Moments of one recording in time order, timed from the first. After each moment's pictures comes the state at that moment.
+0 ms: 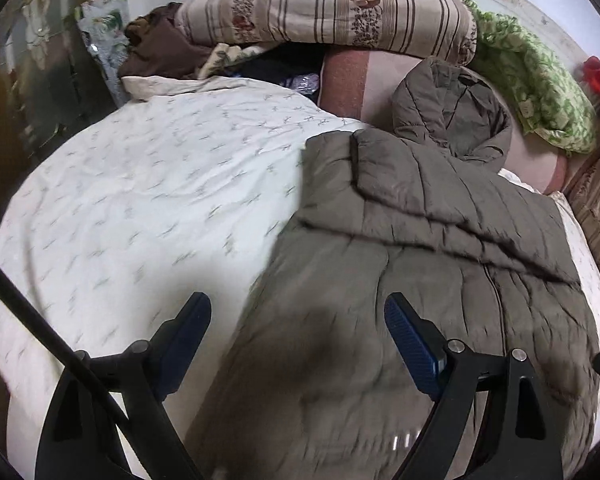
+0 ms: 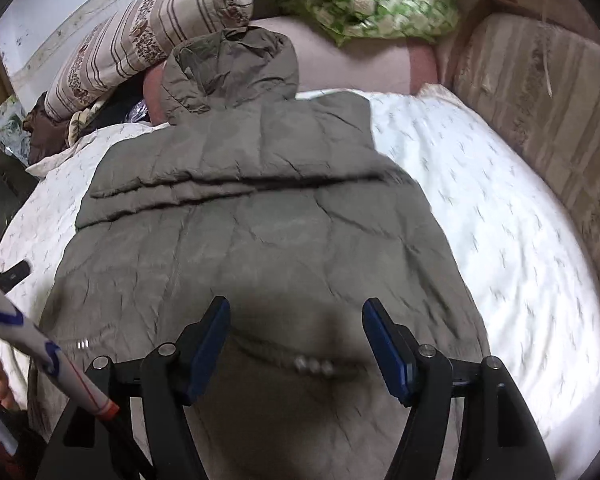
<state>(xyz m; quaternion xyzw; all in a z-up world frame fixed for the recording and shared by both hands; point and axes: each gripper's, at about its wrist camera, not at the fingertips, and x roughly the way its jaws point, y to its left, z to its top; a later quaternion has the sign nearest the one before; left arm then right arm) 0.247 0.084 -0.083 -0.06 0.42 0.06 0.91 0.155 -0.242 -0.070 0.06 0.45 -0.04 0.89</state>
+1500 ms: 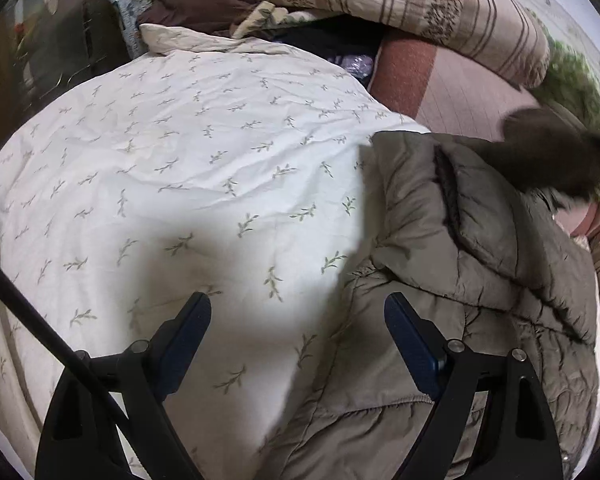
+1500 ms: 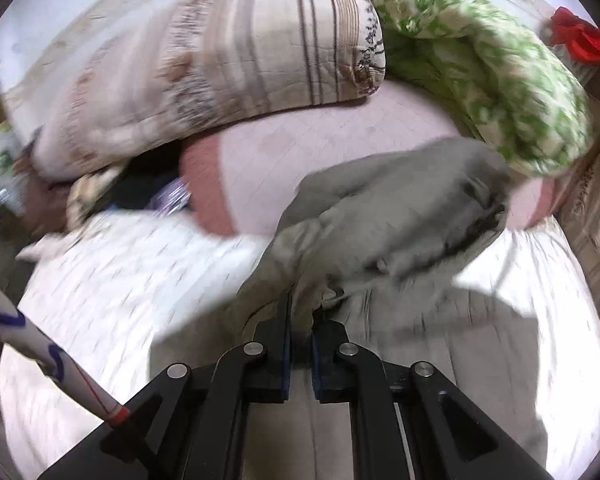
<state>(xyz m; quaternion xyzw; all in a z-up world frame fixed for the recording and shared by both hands) 0.299 0.164 -0.116 -0.14 0.44 0.09 0.88 0.445 -0.088 0.010 0.04 0.42 0.01 0.91</state>
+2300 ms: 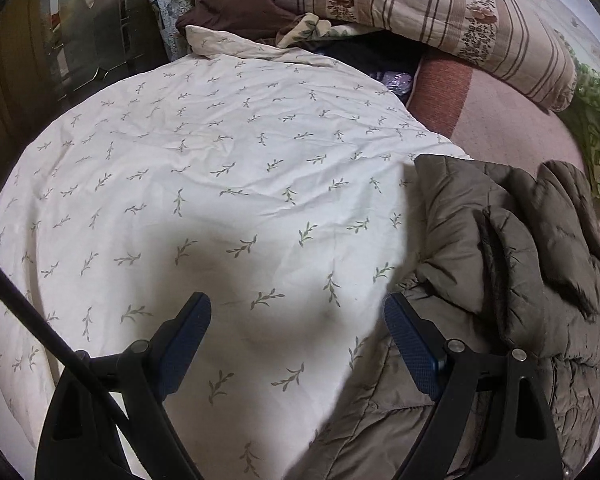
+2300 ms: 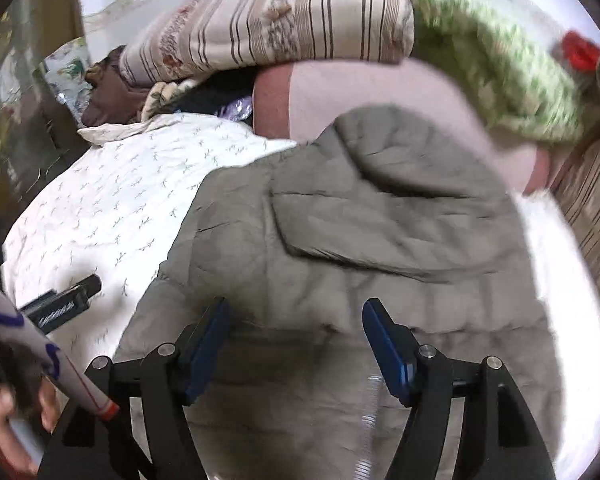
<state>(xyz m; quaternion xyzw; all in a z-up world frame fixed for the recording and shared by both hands) 0.284 0.187 -0.111 -0.14 0.44 0.14 0.88 0.261 -0.062 -0.040 -0.04 0.41 0.05 0.91</state>
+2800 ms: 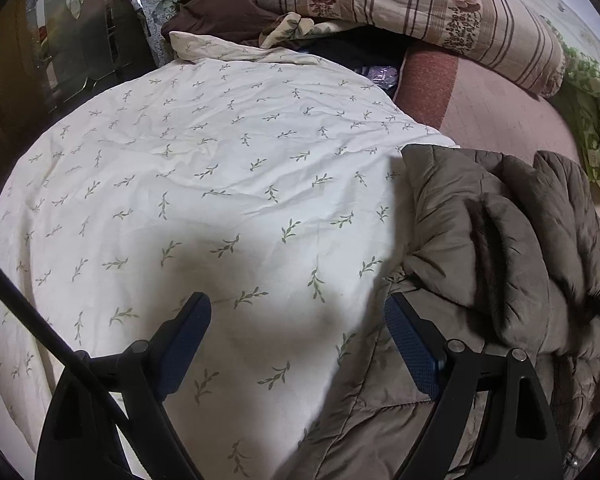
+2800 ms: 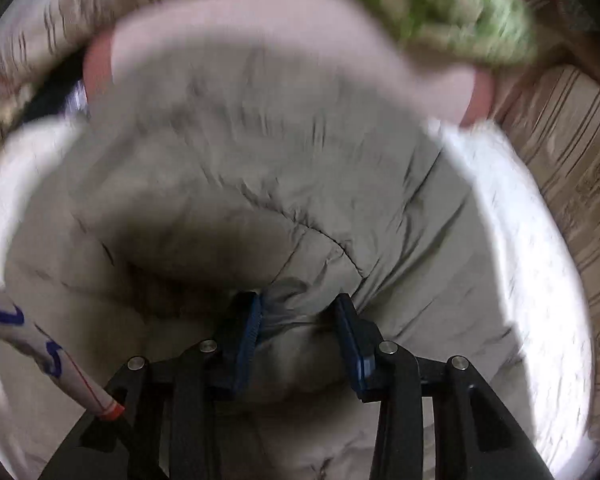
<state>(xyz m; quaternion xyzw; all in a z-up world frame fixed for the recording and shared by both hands) 0.290 0.175 -0.112 -0.12 0.44 0.12 0.88 0.397 -0.173 -0.127 -0.02 0.52 -0.11 0.84</state>
